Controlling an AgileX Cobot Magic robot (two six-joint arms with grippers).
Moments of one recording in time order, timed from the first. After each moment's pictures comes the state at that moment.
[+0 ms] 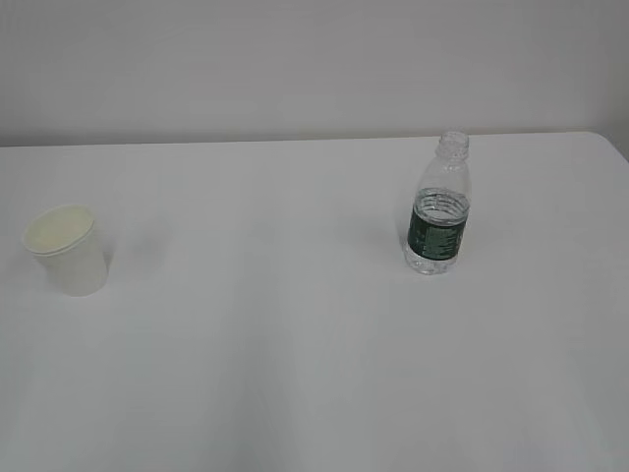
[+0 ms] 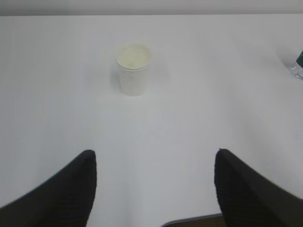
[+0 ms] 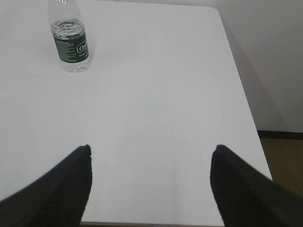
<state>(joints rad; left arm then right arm) -0.03 0.00 -0.54 -0.13 1.07 -0.01 0.17 -0.02 -0.51 -0.18 1.13 0.06</state>
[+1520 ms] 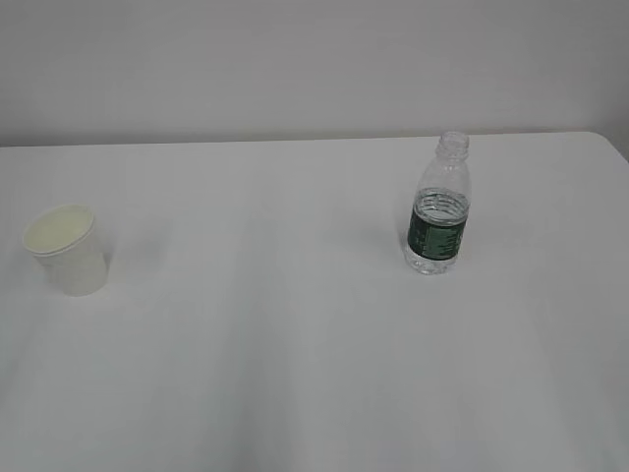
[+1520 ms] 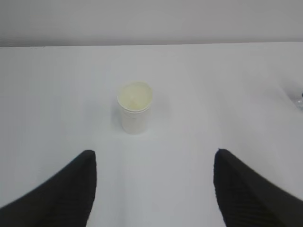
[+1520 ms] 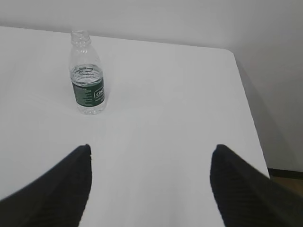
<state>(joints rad) -0.03 0.24 -0.54 -0.15 0.79 0.03 0.17 0.24 -0.55 -0.16 0.83 0.04</state>
